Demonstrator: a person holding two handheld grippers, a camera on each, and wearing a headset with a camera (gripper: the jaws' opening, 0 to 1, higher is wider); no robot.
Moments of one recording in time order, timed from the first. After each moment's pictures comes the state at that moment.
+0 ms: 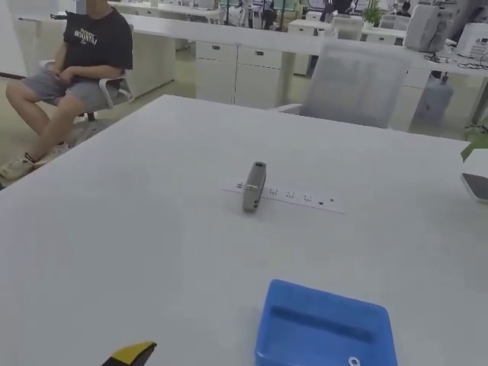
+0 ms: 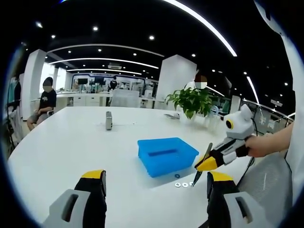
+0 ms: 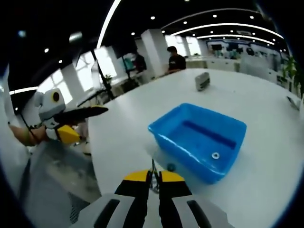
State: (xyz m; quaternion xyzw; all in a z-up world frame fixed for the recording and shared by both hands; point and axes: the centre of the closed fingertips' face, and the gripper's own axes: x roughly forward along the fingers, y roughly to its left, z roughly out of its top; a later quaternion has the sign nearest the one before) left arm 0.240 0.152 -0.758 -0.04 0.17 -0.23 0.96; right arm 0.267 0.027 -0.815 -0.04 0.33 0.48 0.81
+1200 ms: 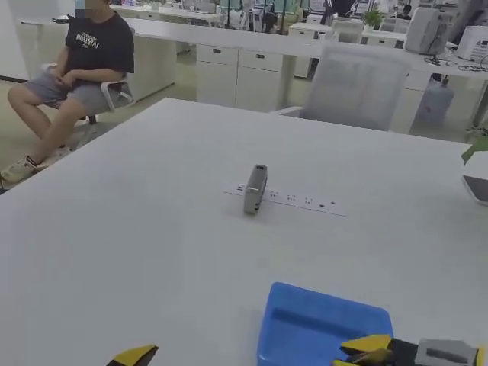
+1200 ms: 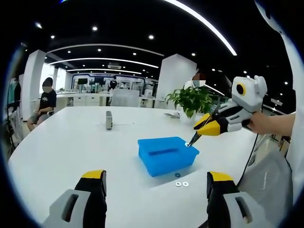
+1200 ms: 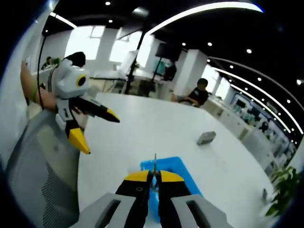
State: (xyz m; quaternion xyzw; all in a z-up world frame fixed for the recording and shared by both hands) left arm 0.241 0.153 -0.760 -0.04 0.17 -0.23 0.96; right arm 0.296 0.040 -0.727 -0.27 0.15 0.52 0.80
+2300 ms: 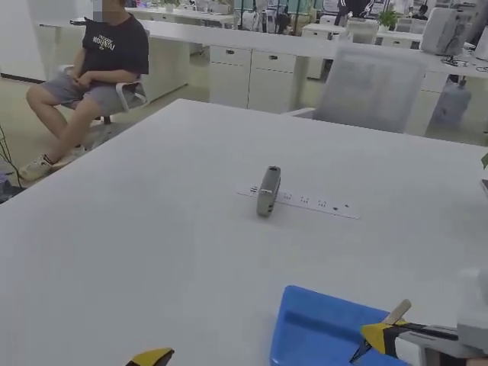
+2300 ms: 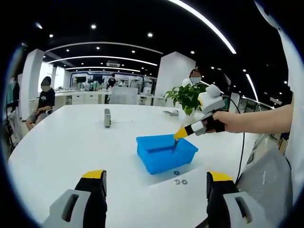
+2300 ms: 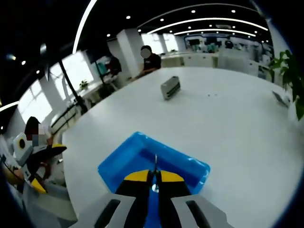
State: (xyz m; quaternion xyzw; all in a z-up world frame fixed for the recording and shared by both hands) left arm 0.238 0.151 -0.763 -0.04 0.18 -0.24 0.95; right arm 0.387 0.017 -0.800 0.00 0.36 0.38 0.85
